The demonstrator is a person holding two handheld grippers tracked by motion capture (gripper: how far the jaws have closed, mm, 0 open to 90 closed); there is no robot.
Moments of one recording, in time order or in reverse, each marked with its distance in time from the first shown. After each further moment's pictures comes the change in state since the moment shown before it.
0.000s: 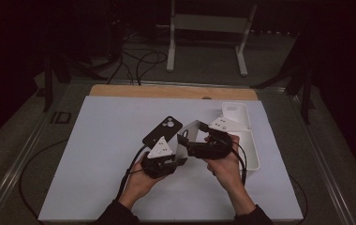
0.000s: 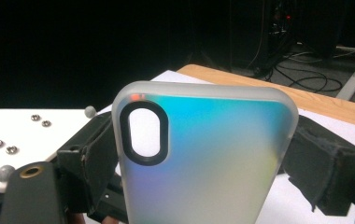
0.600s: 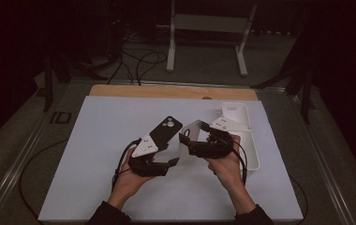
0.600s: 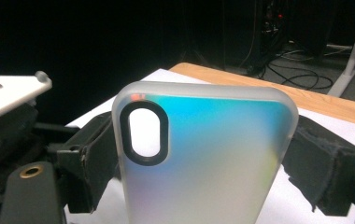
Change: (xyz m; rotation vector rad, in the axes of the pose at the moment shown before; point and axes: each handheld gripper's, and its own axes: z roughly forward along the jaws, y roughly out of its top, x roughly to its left) left arm 0.015 -0.007 -0.032 -0.068 0.091 -0.023; right arm -0.006 -0.003 0.001 0.003 -0.029 0.004
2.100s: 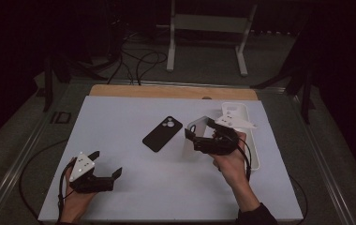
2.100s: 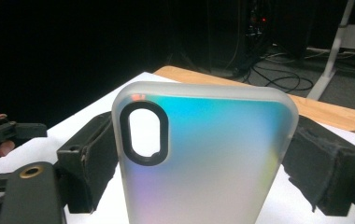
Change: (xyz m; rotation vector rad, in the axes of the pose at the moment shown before) left arm 0.051 -0.102 -0.107 -0.037 0.364 -0.108; right arm -0.012 0.006 -0.006 -0.008 -0.054 -0.005
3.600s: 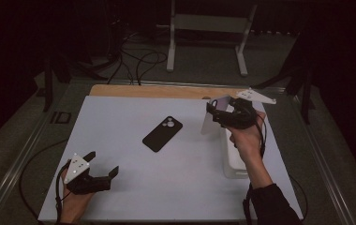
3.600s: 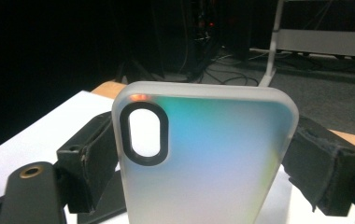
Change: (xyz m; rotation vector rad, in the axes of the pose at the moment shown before) left arm 0.004 -0.005 -0.006 -0.043 0.034 -0.052; right arm -0.072 0.039 0.001 -0.005 -0.192 0.042
